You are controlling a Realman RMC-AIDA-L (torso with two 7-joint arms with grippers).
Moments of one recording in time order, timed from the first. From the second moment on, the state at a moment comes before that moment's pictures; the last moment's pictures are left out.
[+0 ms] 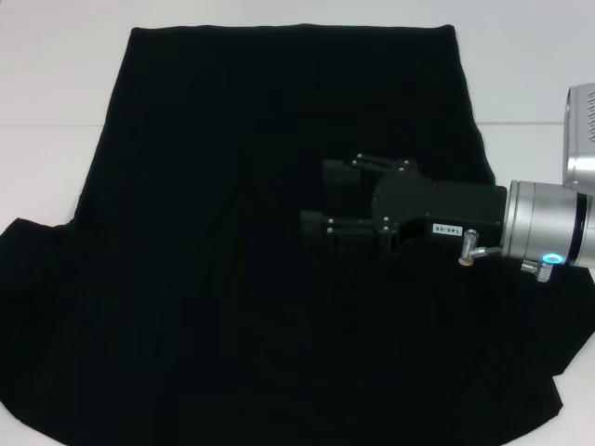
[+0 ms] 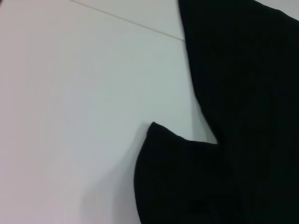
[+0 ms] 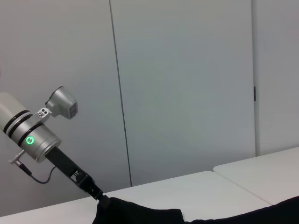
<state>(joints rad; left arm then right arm) -0.45 -2.04 0.21 1.07 2.61 1.49 -2.16 0.72 2.09 -0.88 -0.47 -1.70 -1.41 1.18</state>
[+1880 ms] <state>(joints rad) -0.59 -2.11 0.44 0.54 2.02 1.65 -1.45 0.71 1.99 -0.85 -0.50 -1.73 -1.22 1.64</state>
